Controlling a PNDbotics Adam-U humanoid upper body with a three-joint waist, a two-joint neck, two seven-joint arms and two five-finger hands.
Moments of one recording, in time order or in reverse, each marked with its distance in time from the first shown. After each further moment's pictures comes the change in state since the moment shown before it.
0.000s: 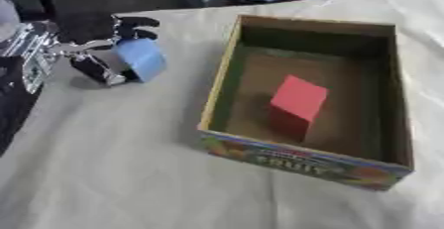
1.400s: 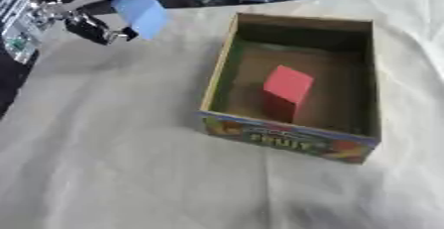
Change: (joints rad) left arm 0.026 -0.056 -0.121 -0.230 0.324 0.091 -0.082; right arm 0.039 -0.044 -0.019 0.000 -0.093 0.005 -0.051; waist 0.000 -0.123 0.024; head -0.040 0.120
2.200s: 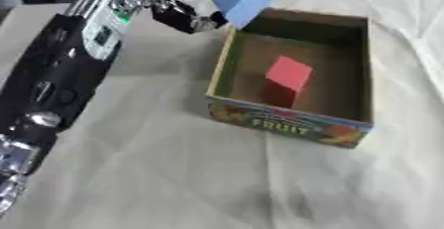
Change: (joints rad) left arm 0.033 -0.280 -0.003 -0.167 -0.107 0.147 -0.009; right arm -0.015 -0.006 0.001 0.000 -0.107 -0.009 -0.012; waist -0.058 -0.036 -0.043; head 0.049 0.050
